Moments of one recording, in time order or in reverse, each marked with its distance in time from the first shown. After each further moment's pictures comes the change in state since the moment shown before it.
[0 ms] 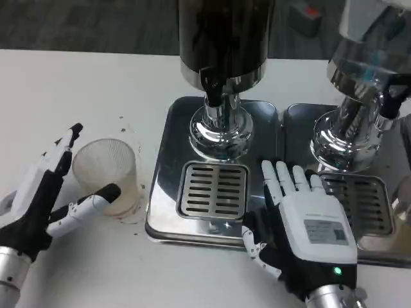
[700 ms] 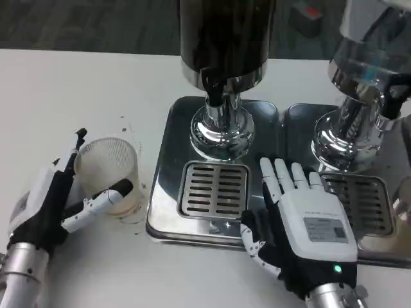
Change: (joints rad) left arm -0.085 -0.084 -0.006 0.125 -0.036 0.051 -0.009; right arm 0.001 -0.007 0.005 -0.025 0.000 0.002 0.014
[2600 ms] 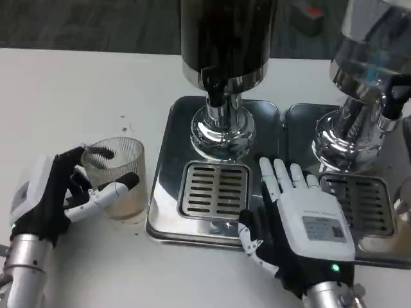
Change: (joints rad) left arm -0.045 -0.012 -0.033 0.041 0.006 -0.035 0.117; right arm 0.001 0.028 -0.005 -0.005 0.007 0.009 0.020
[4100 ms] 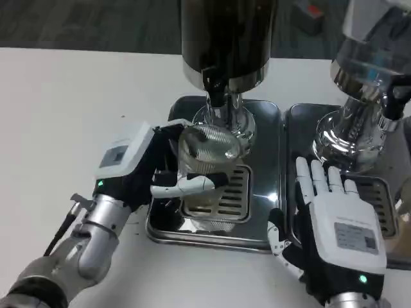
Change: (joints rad) left arm -0.238 -0.119 -0.243 0.061 0.273 0.003 0.159; right arm 0.084 0.005 -0.028 -0.078 -0.037 0.090 -0.047
